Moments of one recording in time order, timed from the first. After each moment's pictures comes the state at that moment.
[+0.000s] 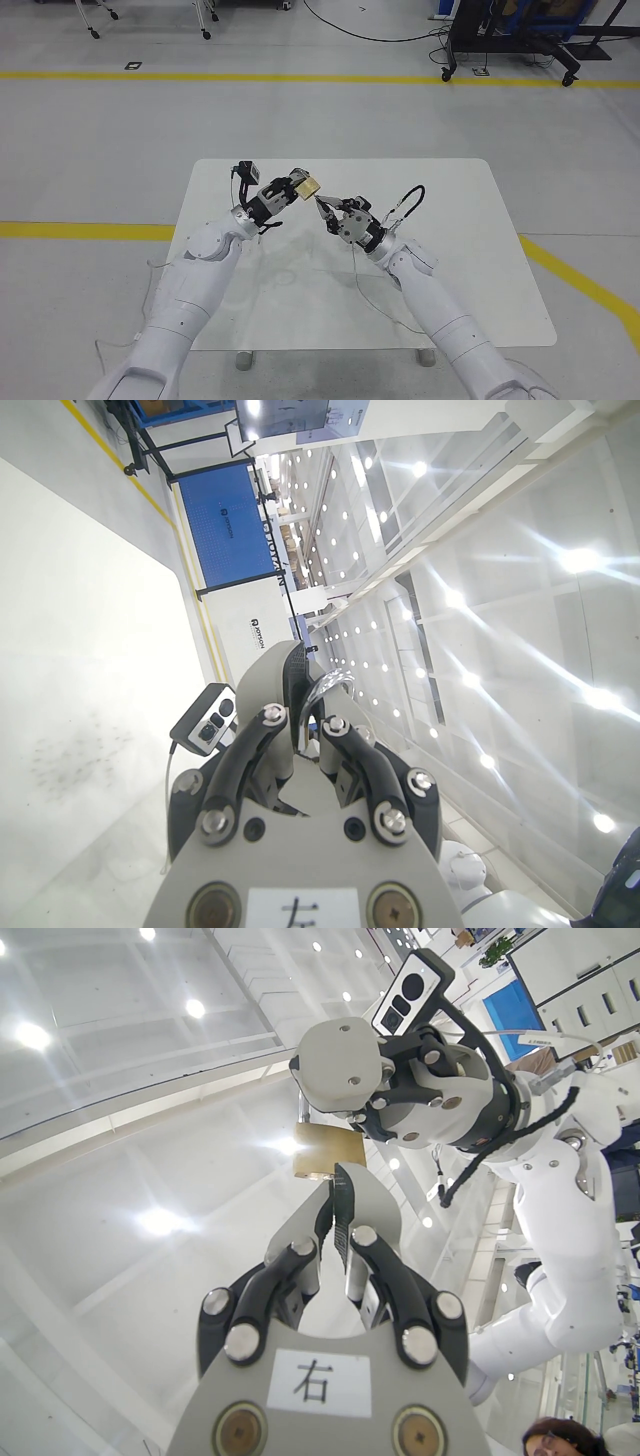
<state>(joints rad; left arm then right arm) 0.96 -1.35 -1.15 -1.02 -0.48 -0.39 -0.75 -1.14 -1.42 1.11 -1.14 1.16 0.17 0.85</state>
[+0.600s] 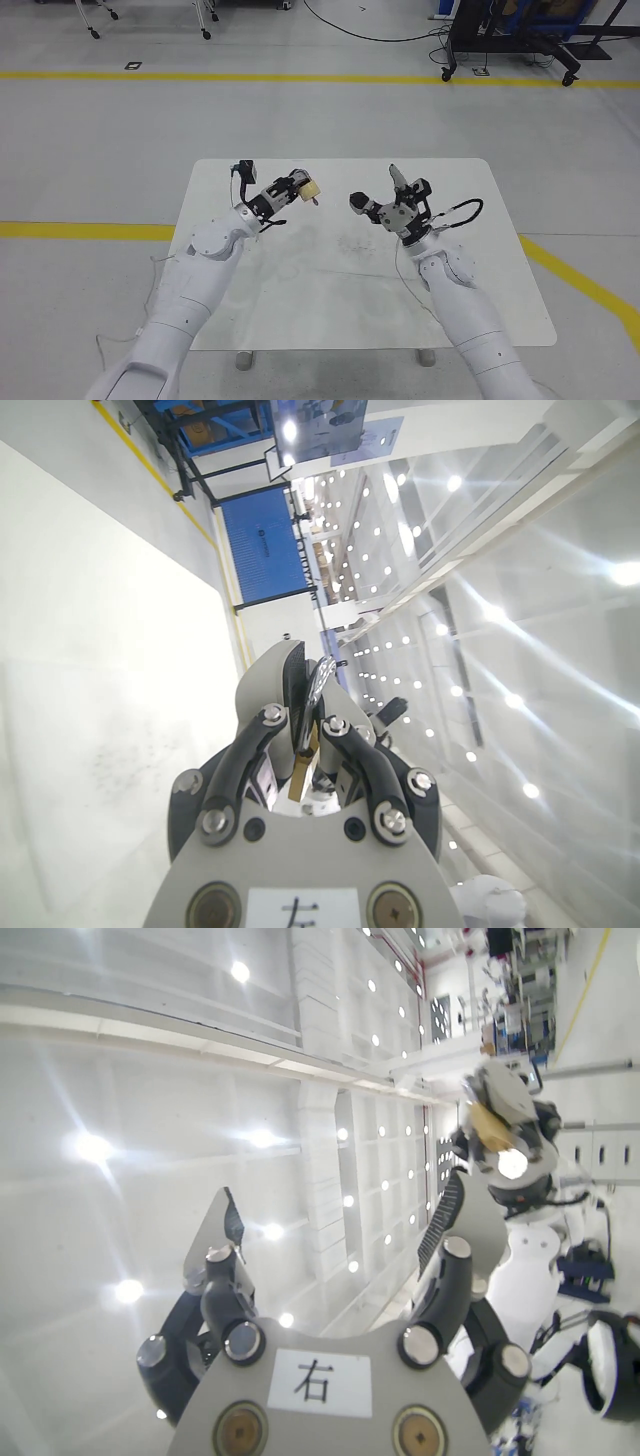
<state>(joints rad) 0.93 -1.35 -1.10 -1.00 -0.24 -0.35 -0.59 -1.30 -1.36 1.38 -1.35 0.88 -0.22 0.76</state>
